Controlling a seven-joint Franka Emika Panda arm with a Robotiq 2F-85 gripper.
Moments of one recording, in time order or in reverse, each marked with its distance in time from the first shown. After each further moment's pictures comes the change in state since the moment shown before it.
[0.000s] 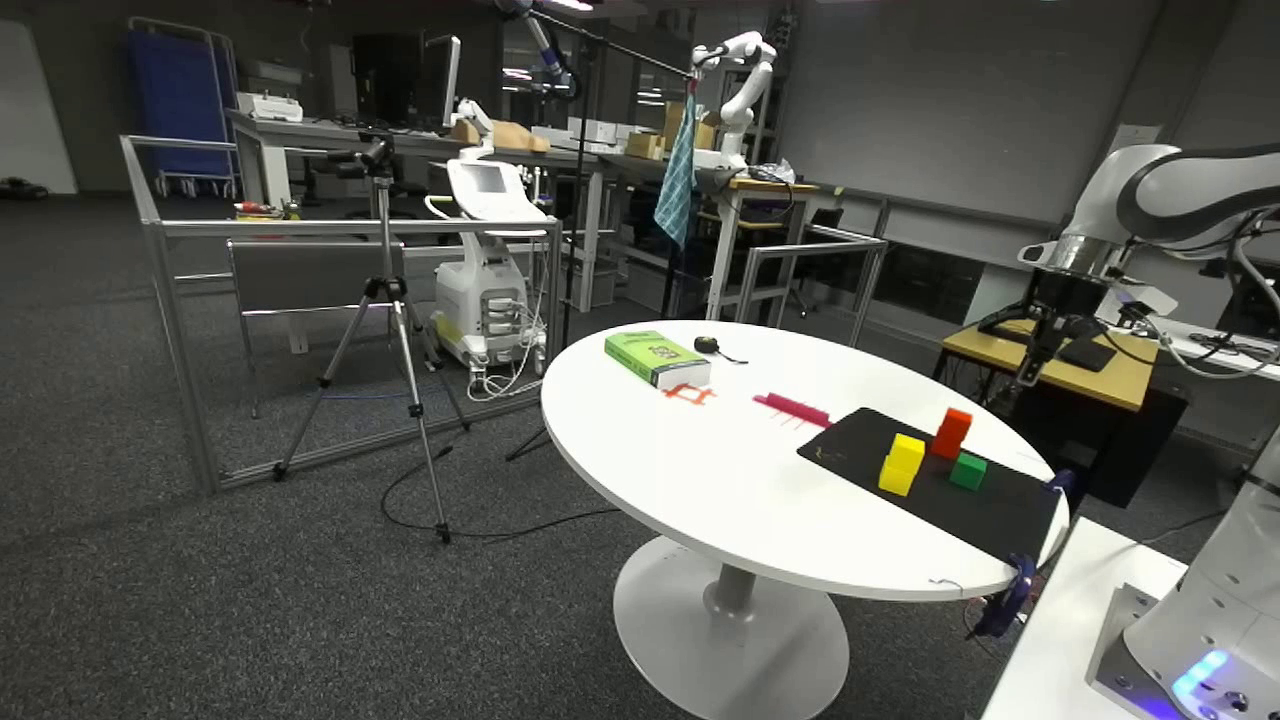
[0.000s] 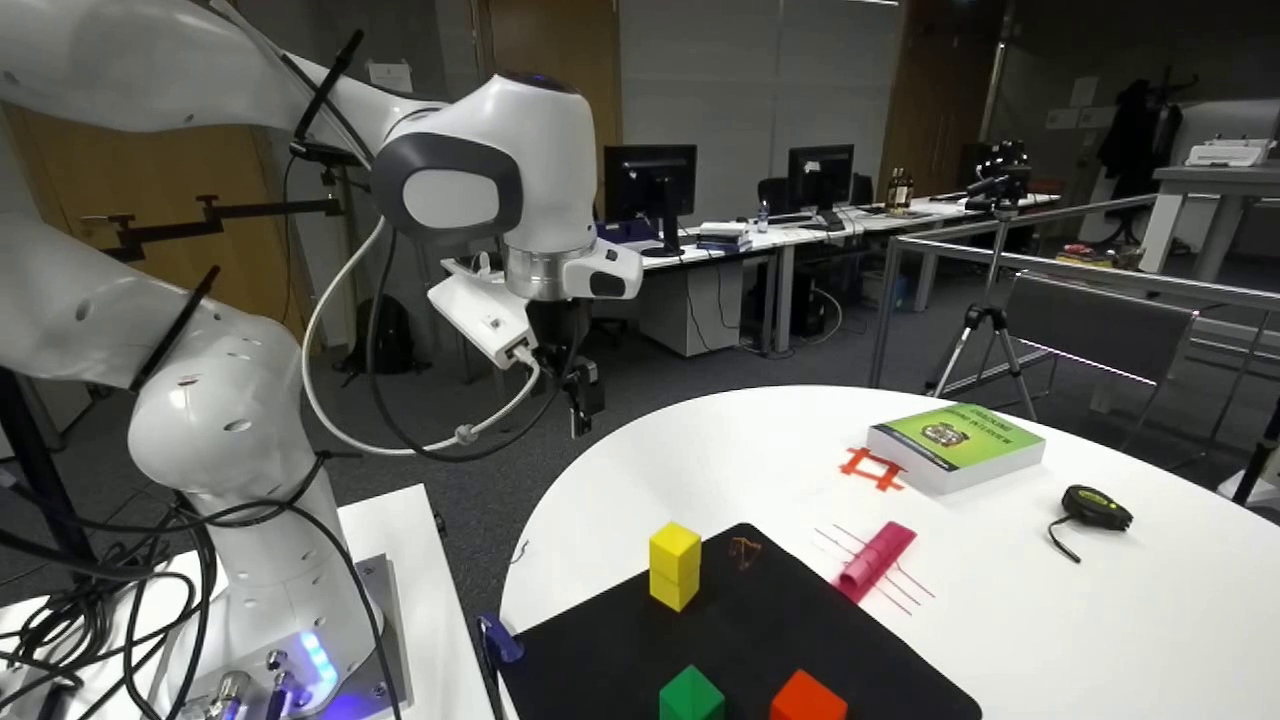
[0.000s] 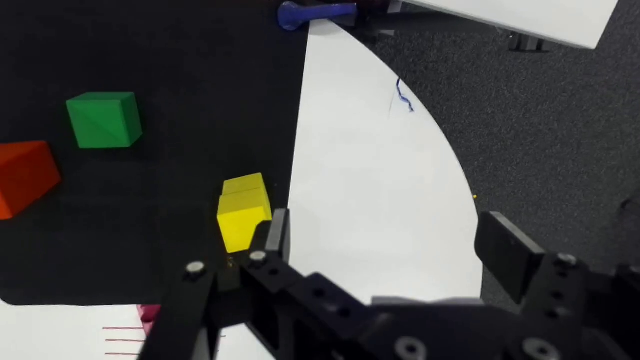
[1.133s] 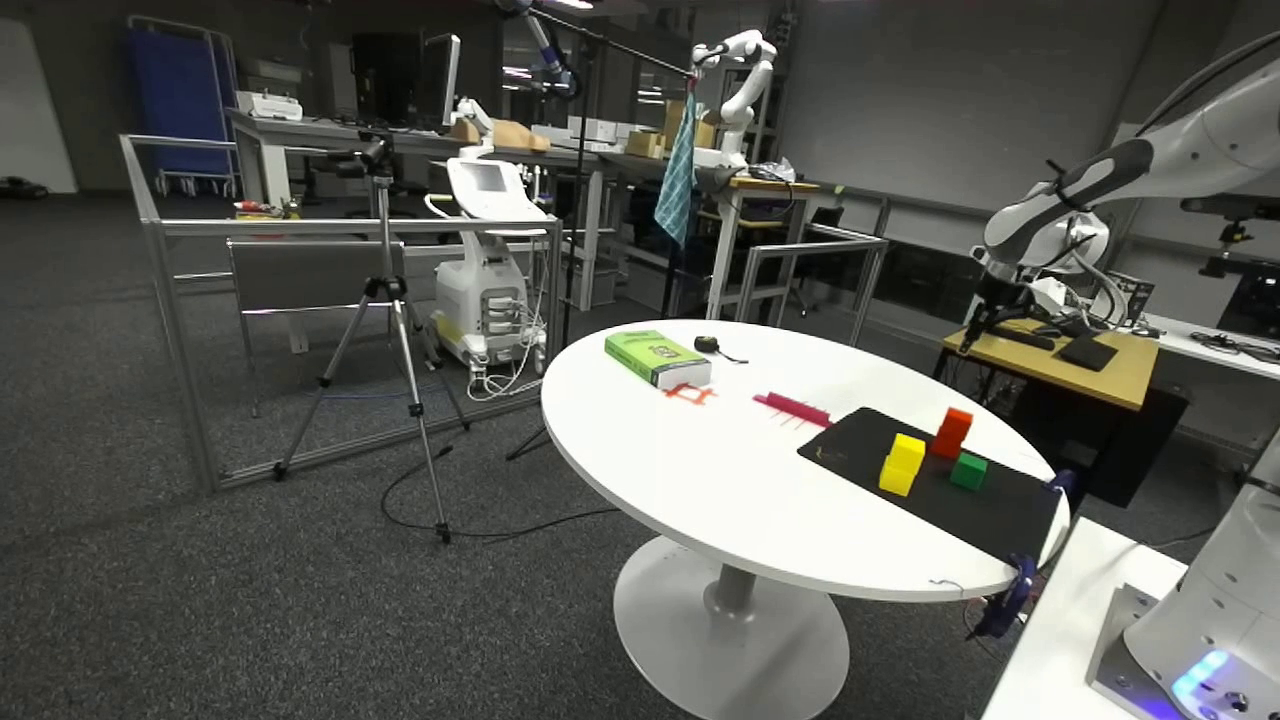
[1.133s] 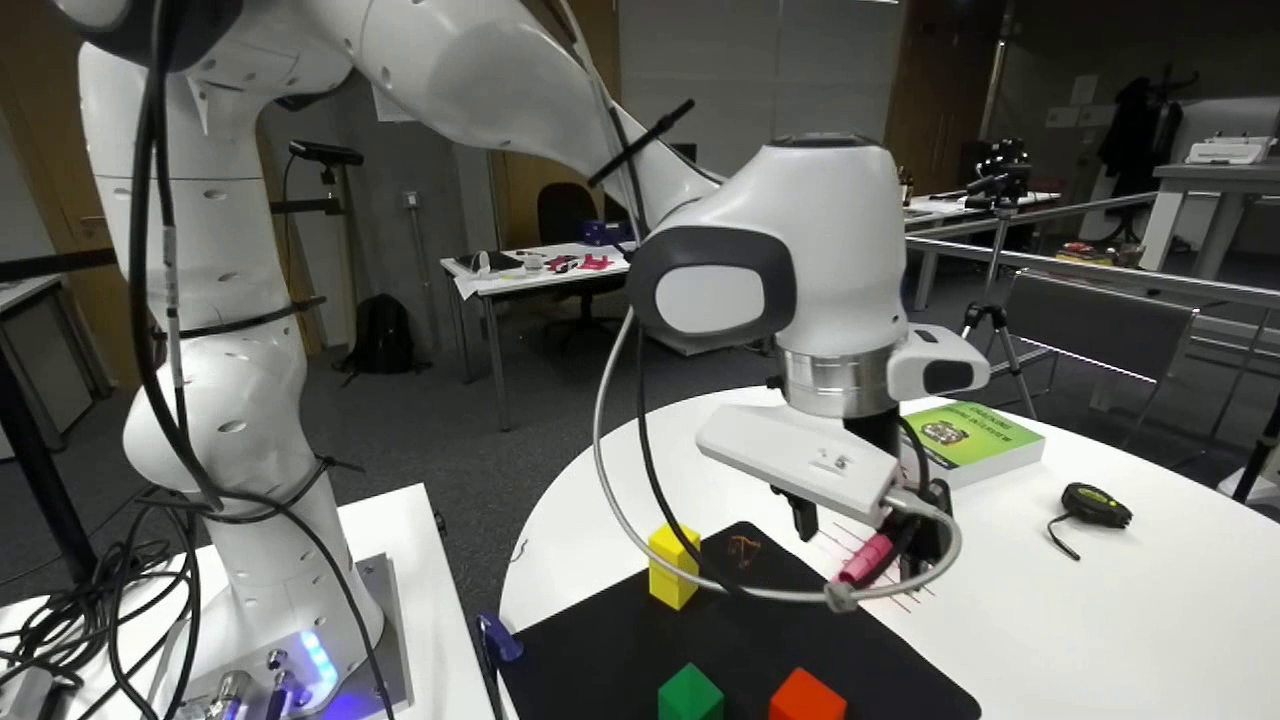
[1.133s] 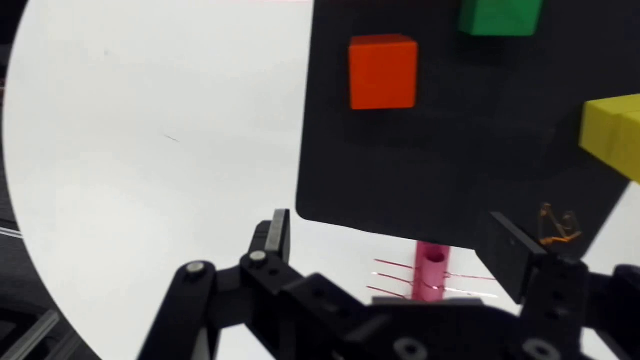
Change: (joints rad) arm -0.036 0.869 -0.266 0.551 0.172 0.474 -0.500
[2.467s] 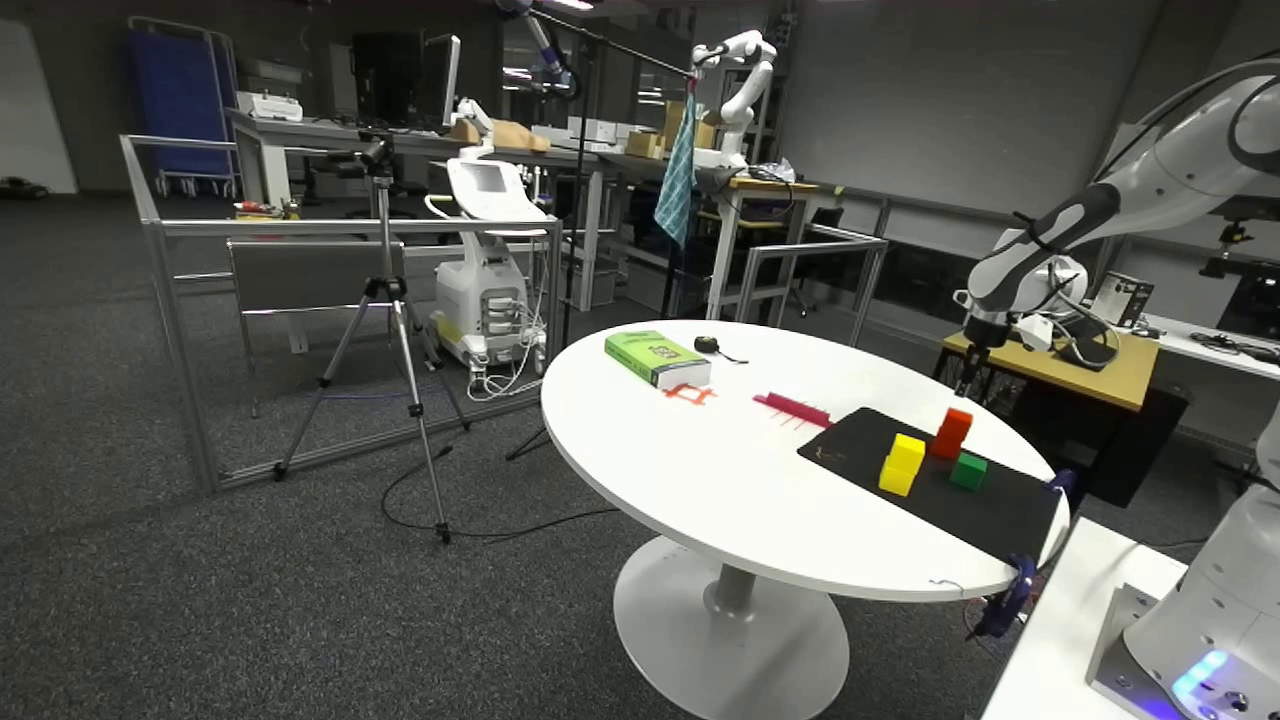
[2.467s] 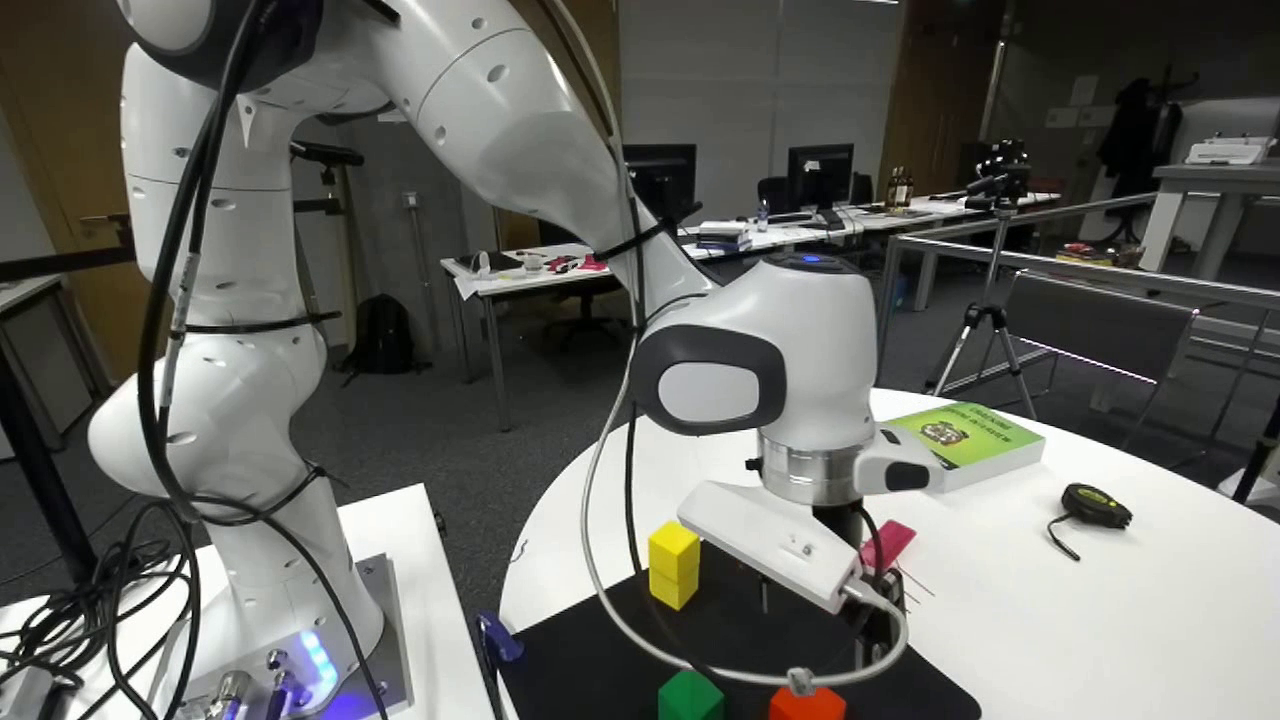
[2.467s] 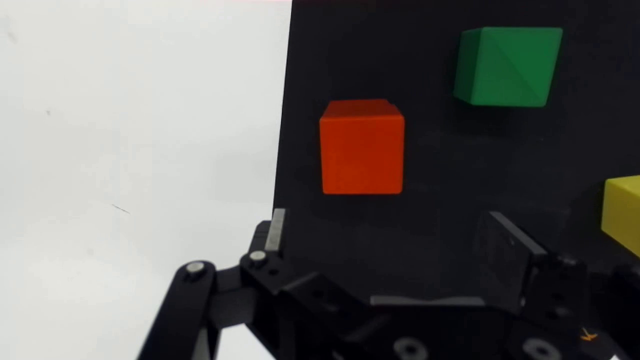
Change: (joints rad) arm -0.252 0.107 0.269 -0.066 -0.120 0.090 0.092
